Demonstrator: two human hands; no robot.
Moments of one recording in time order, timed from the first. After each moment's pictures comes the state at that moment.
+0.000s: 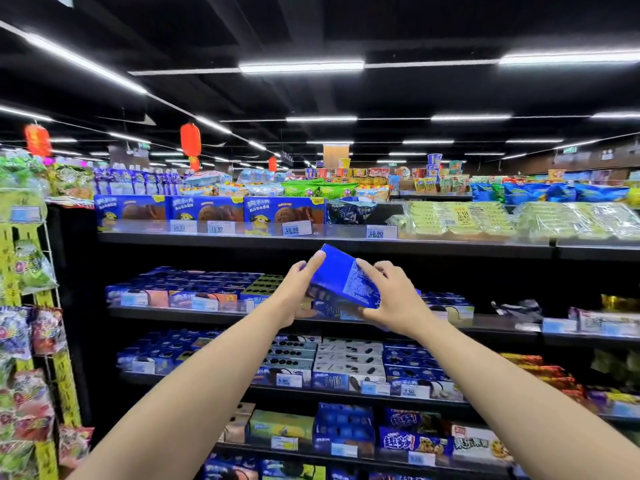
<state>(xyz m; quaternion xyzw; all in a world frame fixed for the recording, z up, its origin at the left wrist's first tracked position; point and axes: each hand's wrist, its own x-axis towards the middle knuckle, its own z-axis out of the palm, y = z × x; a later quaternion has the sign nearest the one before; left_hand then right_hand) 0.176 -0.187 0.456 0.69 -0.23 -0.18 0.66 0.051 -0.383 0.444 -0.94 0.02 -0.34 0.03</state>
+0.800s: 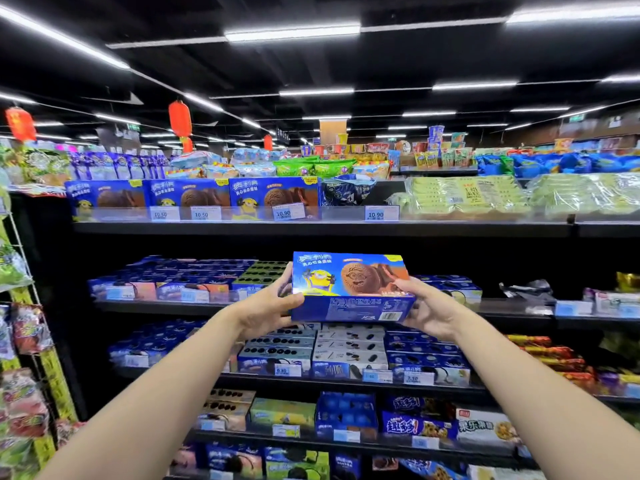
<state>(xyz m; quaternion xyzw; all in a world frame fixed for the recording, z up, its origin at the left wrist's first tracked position) 0.228 -0.152 0.410 0.59 -0.35 -0.36 0.63 0.057 -0.457 0.400 -0.59 0.14 -0.12 0.79</state>
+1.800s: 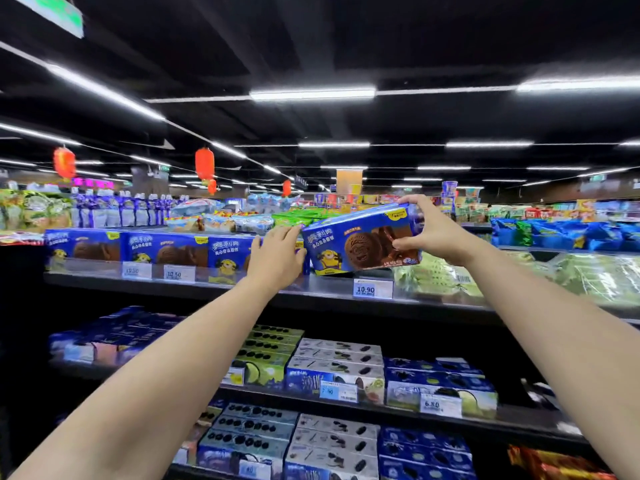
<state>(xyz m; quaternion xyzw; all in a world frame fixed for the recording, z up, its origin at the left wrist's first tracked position) 0.302 -0.282 0.584 0.87 -0.30 0.33 0.20 0.131 -0.551 0.647 -0.88 -0.03 -0.29 0.37</state>
